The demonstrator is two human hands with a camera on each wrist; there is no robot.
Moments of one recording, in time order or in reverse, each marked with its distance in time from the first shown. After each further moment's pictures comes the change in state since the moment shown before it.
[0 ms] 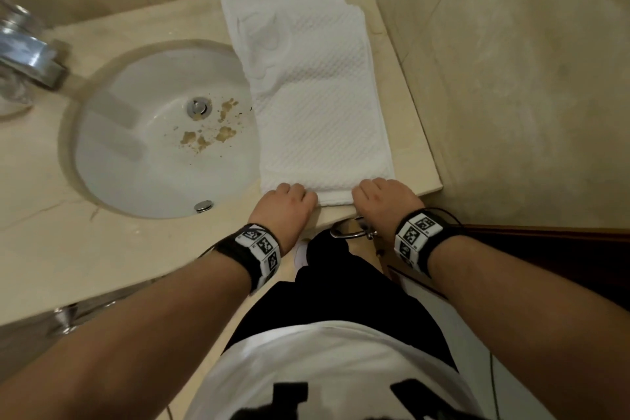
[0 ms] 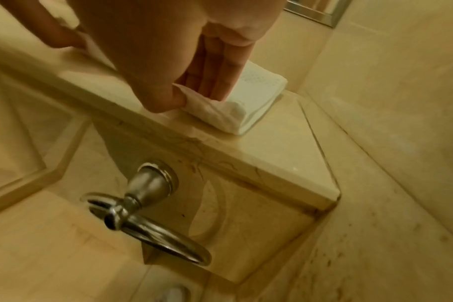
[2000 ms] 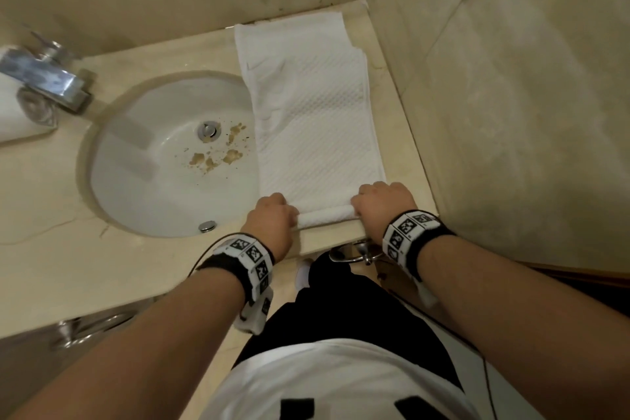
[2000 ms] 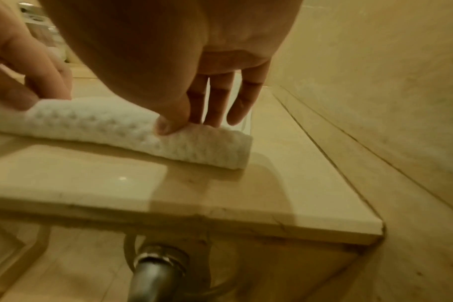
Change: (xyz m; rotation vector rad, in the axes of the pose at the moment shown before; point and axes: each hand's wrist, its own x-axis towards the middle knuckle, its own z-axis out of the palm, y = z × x) left_hand 0.009 -0.022 -0.003 -0.370 -0.012 -0.319; right_hand 0.025 0.024 -0.033 0.045 -0.142 0.121
